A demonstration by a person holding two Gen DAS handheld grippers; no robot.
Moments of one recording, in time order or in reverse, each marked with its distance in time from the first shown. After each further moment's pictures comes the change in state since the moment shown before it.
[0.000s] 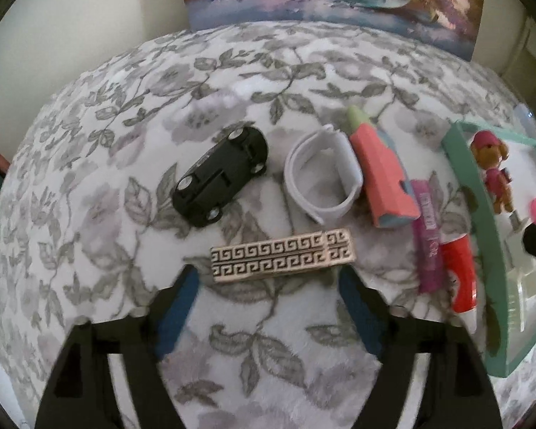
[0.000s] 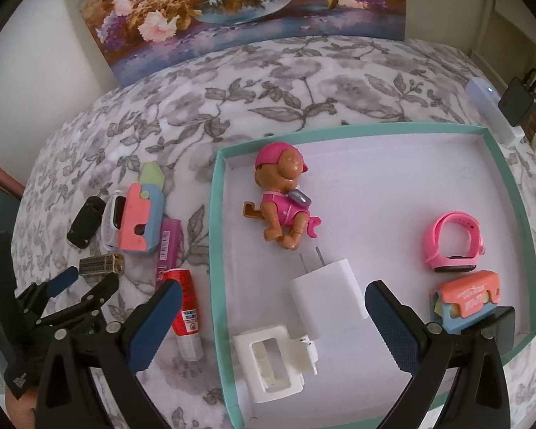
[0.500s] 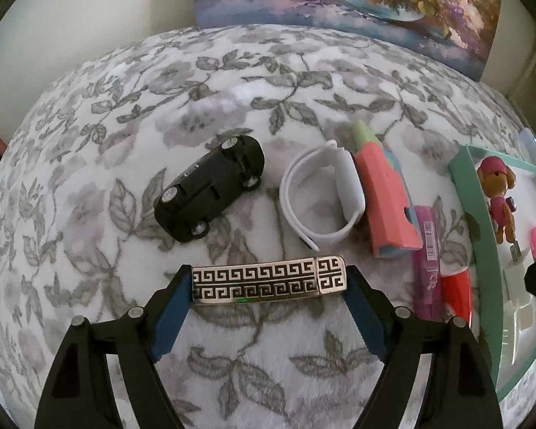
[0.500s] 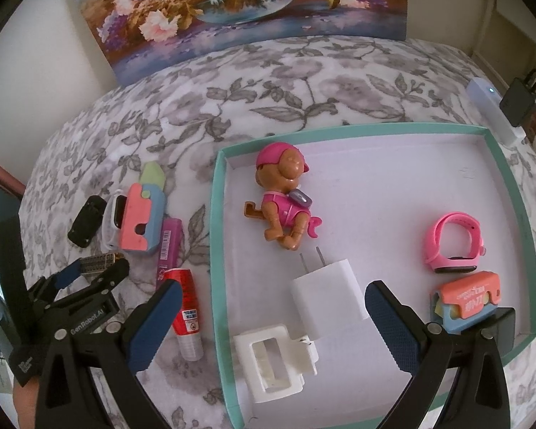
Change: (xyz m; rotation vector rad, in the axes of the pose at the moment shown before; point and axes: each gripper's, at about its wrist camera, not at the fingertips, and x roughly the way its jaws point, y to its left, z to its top) left arm 0.015 -0.007 0.014 -0.070 -0.017 -0.014; right arm 0.000 -0.001 0.000 0.000 0.001 0.003
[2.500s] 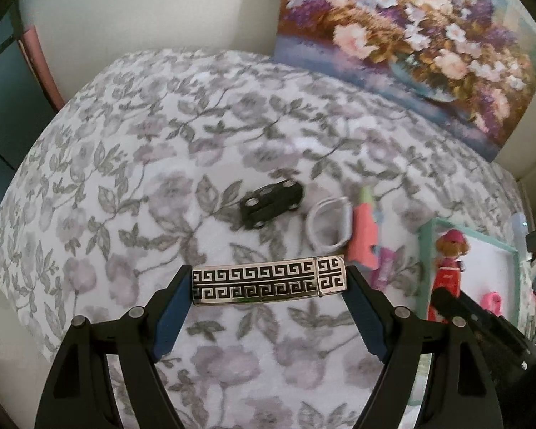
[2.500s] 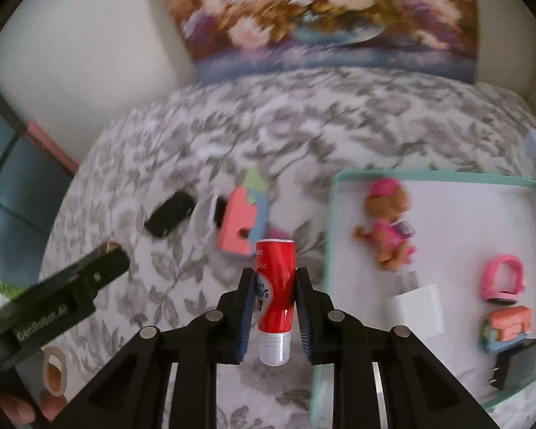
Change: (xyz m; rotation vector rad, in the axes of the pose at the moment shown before) left arm -0.107 0.010 -0.002 -0.280 -0.052 0.050; right arm -0.029 0.053 0.003 -0.126 -0.071 0.182
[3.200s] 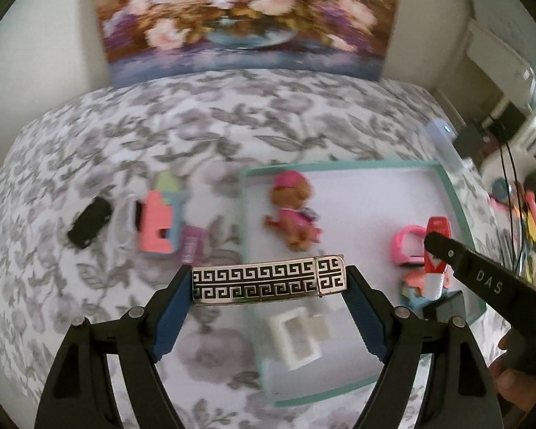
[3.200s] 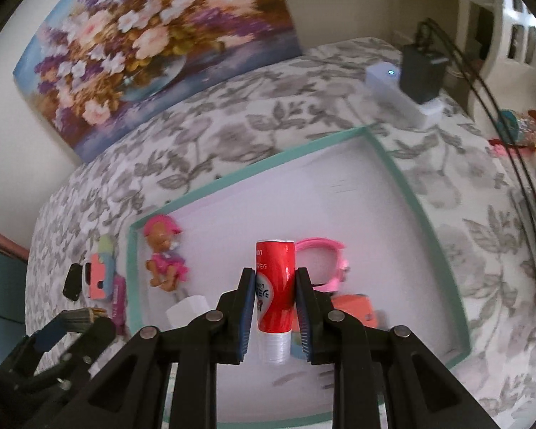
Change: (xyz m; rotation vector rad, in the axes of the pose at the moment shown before) left arm 0.000 -0.188 -0.049 0.368 0.029 -0.155; right arm -0.053 -0.176 -0.010 0.329 -0.047 -0.178
